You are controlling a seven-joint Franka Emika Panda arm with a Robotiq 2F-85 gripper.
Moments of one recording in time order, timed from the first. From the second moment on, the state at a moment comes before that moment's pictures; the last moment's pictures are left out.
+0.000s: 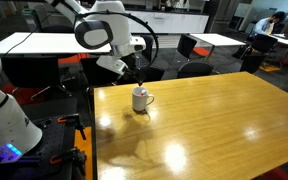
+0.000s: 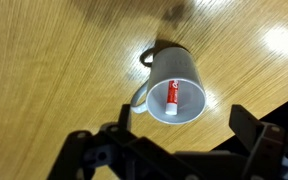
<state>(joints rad) 0.16 -0.21 -0.12 -2.58 0.04 2.69 -0.56</state>
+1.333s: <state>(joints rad) 0.14 -0.01 -0.02 -2.52 0.09 2.83 -0.48</state>
